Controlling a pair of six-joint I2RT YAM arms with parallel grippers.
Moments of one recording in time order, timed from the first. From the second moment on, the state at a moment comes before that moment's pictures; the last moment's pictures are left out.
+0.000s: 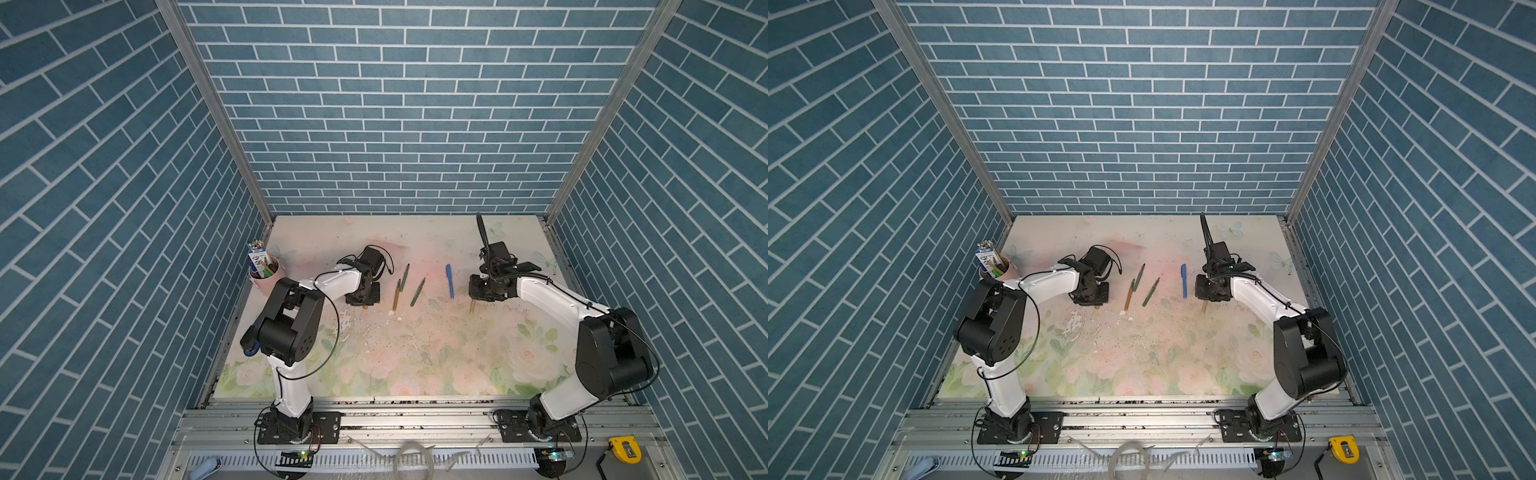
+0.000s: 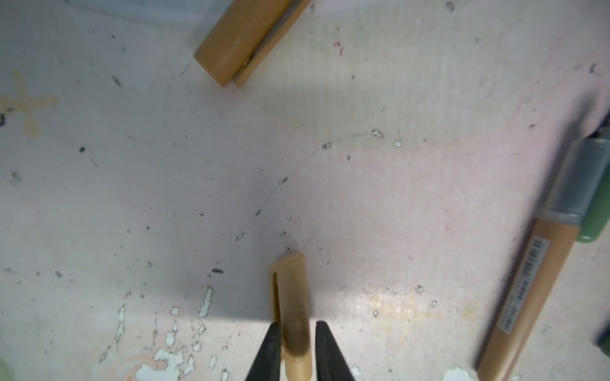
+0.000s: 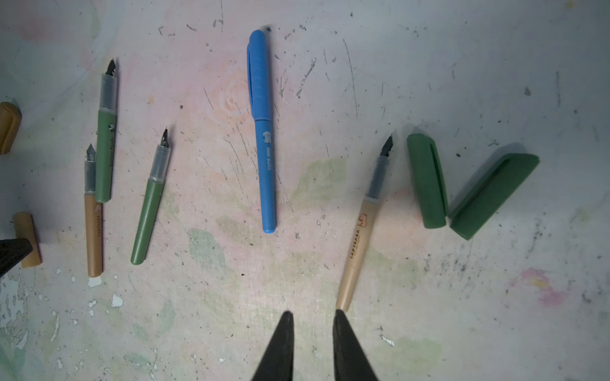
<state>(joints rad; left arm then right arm) -0.44 1.88 1.23 -0.67 -0.10 -0.45 0.38 1.58 1.08 -0.62 -0.10 0.39</state>
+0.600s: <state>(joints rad) -0.44 1.91 1.23 -0.68 -0.13 -0.44 0.38 1.58 1.08 -0.60 -0.13 0.39</state>
